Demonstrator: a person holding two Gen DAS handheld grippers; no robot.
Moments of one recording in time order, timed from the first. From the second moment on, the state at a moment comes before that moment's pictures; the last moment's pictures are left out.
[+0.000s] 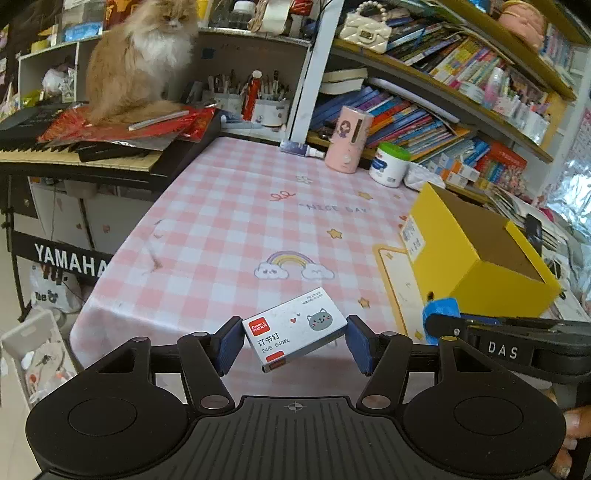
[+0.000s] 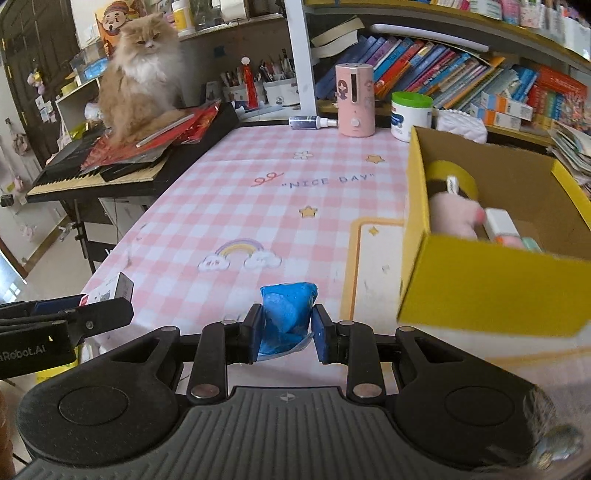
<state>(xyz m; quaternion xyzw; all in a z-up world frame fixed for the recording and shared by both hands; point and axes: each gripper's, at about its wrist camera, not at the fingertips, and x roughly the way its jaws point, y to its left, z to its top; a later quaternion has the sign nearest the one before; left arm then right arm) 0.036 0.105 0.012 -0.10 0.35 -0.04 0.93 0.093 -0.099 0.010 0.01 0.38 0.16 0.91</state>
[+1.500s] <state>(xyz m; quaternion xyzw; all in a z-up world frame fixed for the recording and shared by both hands) 0.004 -0.039 0.011 -0.02 0.36 -0.26 0.89 -0.061 -0.232 0.005 0.10 0.38 -0.07 0.92</state>
